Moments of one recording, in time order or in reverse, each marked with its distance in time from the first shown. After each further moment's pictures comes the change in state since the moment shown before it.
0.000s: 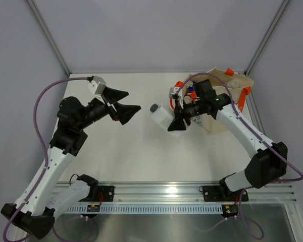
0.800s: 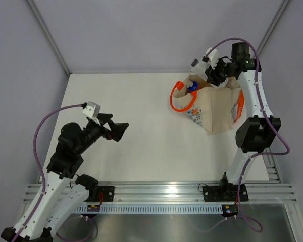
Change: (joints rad) left arm 0.001 -0.331 -0.286 -0.236 -0.363 0.072; right arm -0.501 0.433 0.726 -0.186 0.457 -0.433
